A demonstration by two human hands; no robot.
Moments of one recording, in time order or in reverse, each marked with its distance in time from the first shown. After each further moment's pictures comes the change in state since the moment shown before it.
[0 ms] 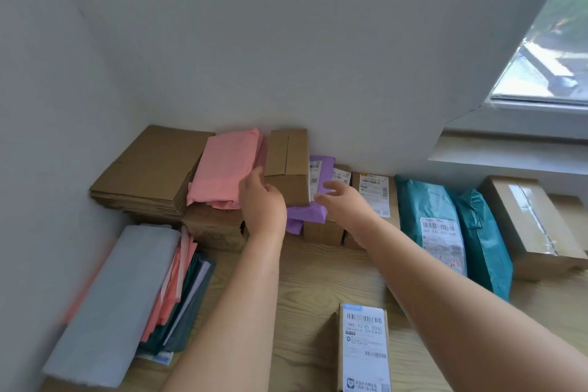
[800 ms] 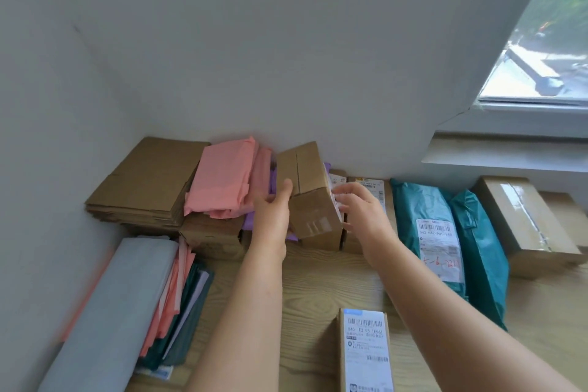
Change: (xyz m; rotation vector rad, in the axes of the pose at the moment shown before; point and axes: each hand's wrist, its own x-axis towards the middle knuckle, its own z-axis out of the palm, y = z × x) left_hand -0.015 0.012 0.000 -0.448 -0.253 -0.425; right_hand -0.022 0.015 -0.010 0.381 0.153 -0.020
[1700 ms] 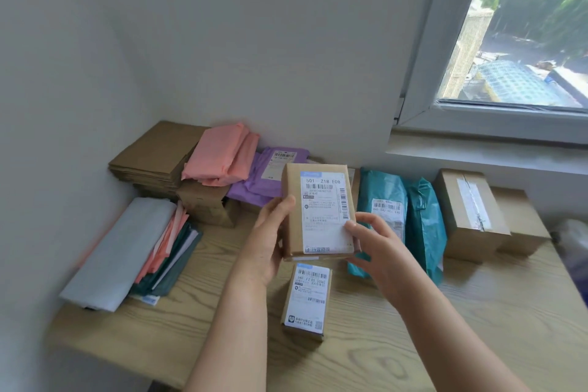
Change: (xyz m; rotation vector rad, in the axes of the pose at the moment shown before) left_hand -0.160 -0.071 0.031 -0.192 -0.285 0.069; right_hand -0.123 0.062 -0.145 0.315 -0.297 0.052
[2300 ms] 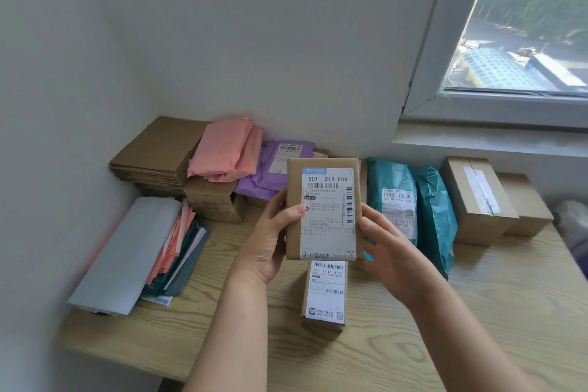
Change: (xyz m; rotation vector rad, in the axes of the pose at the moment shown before) left_hand 0.002 0.006 -0.046 0.015 -0.208 0.049; right_hand -0.010 0.012 0.027 0.077 -0.159 -0.055
